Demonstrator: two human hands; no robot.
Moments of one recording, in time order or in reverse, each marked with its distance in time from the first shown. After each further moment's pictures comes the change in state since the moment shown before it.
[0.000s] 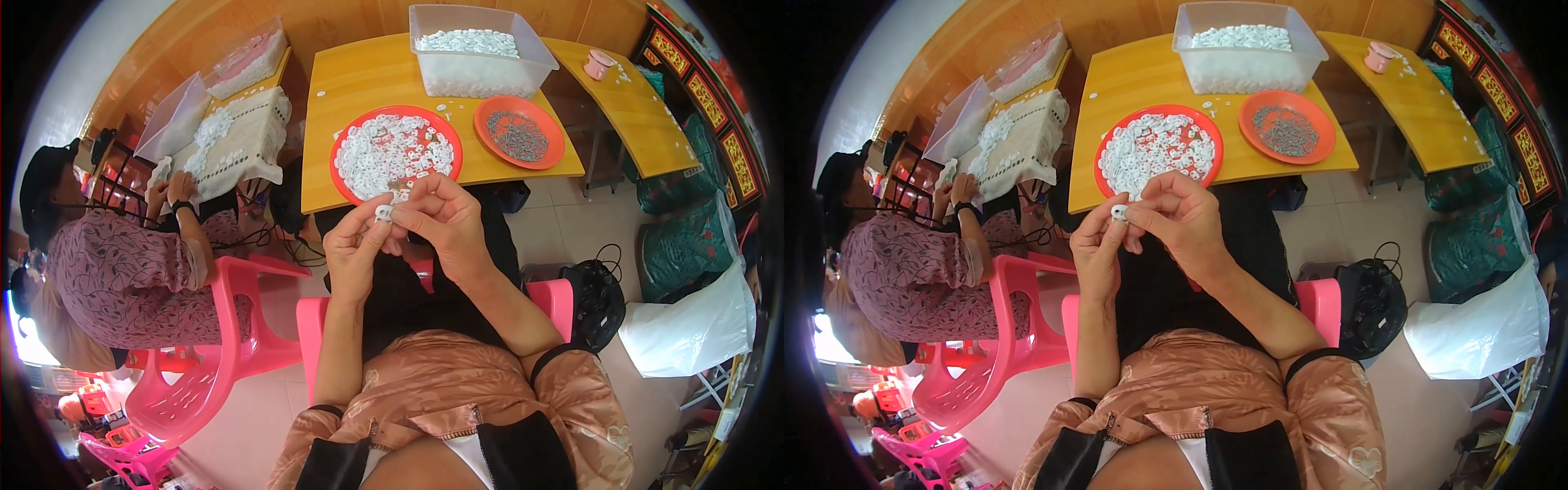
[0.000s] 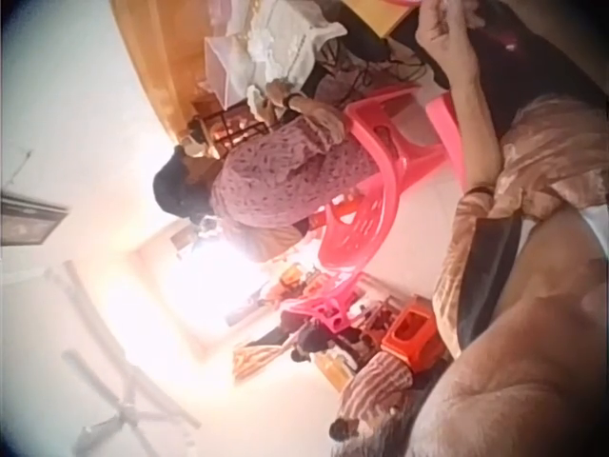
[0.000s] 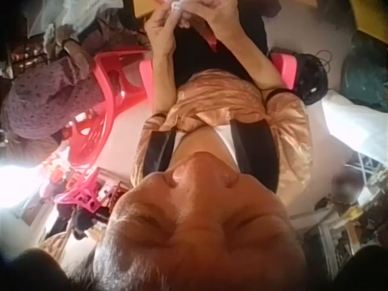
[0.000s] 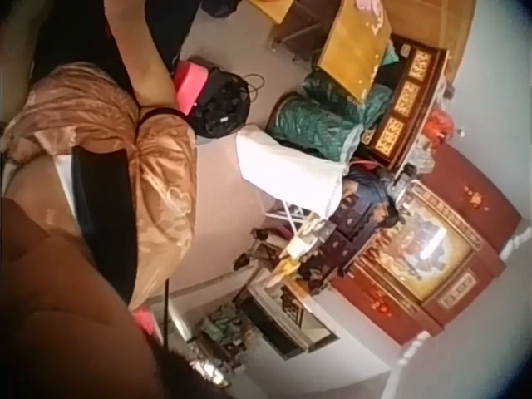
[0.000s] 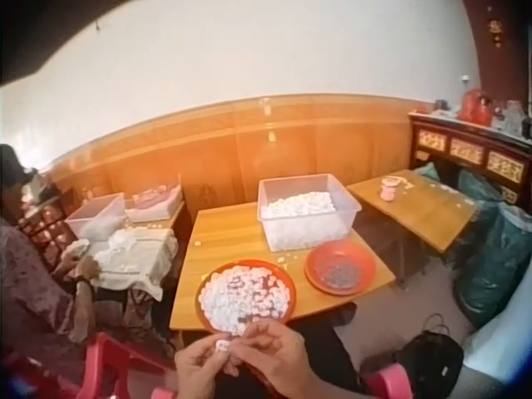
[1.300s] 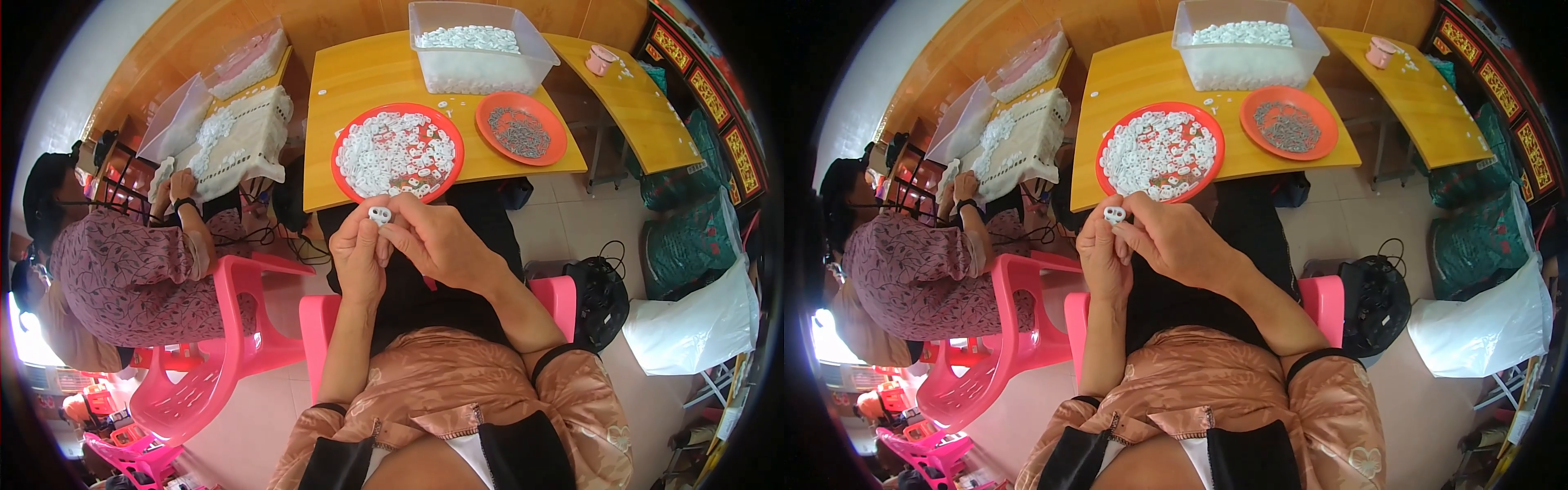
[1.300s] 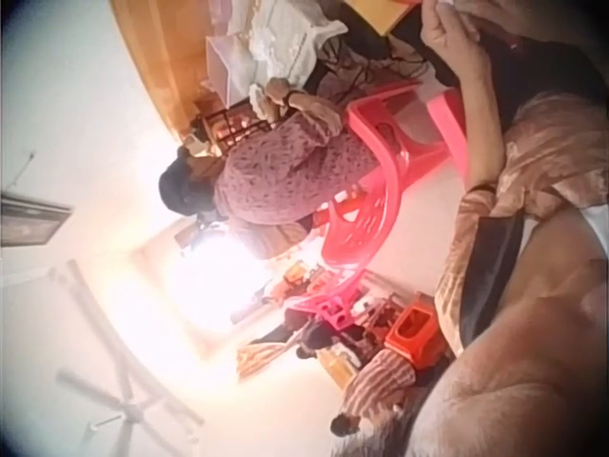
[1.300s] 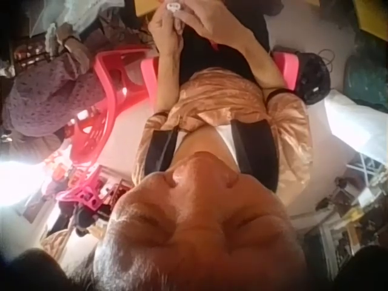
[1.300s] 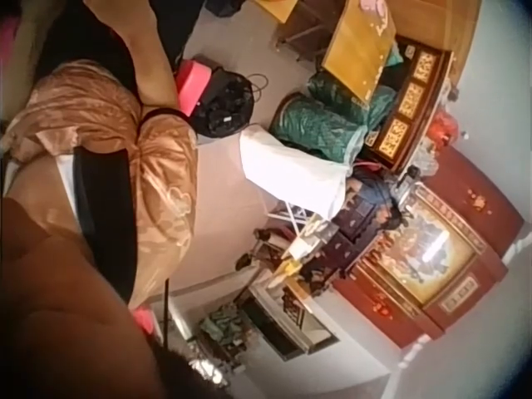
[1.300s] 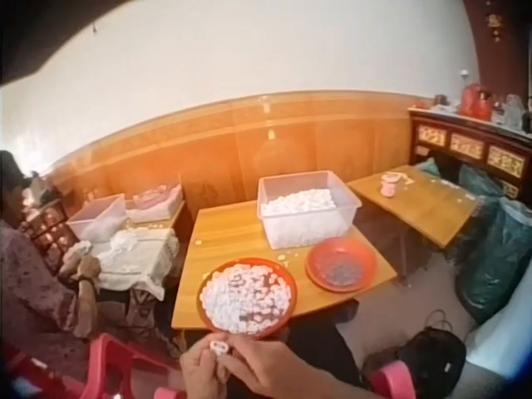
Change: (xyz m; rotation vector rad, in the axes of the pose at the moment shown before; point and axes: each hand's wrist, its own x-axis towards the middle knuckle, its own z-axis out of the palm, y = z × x) left_hand -0.009 -0.018 0.002 -0.164 0.038 0.078; right_hand -0.003 -0.008 0.001 -0.856 -0.322 -0.304
